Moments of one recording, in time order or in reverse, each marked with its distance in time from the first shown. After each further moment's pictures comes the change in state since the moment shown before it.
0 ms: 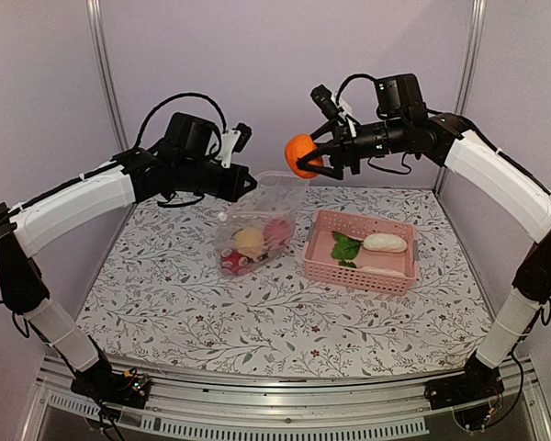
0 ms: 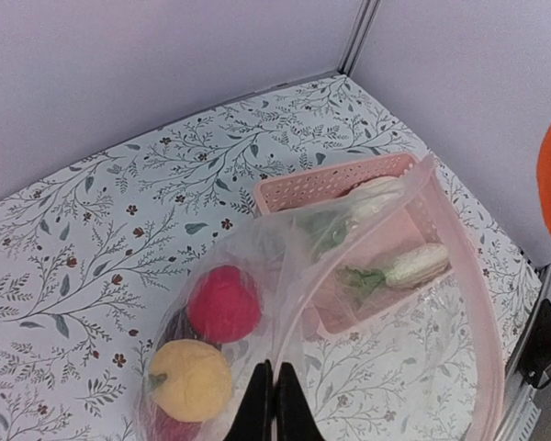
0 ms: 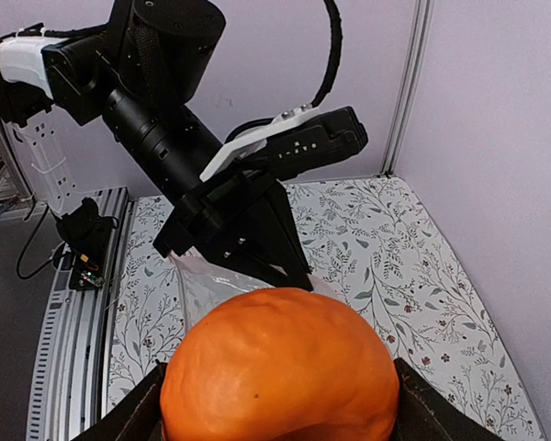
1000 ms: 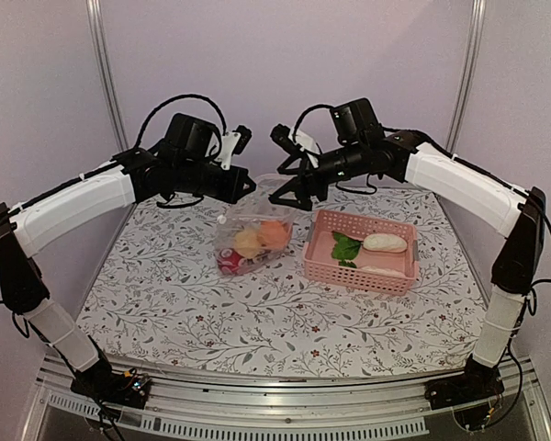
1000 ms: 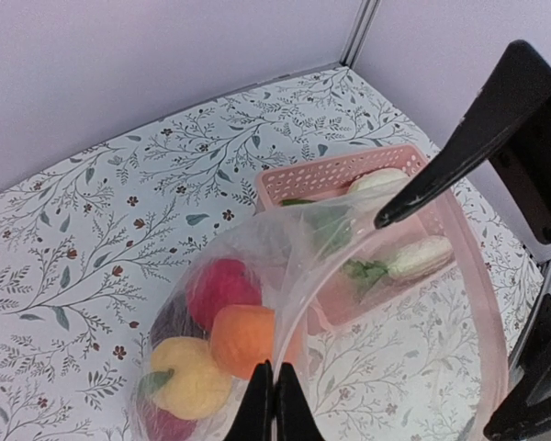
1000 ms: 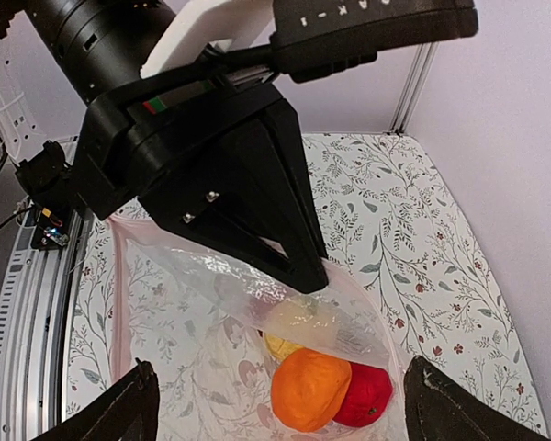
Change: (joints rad) left arm 0.000 0.000 0.000 -0.025 0.000 -0.002; right arm 0.114 0.165 0.000 0.033 0.139 -0.098
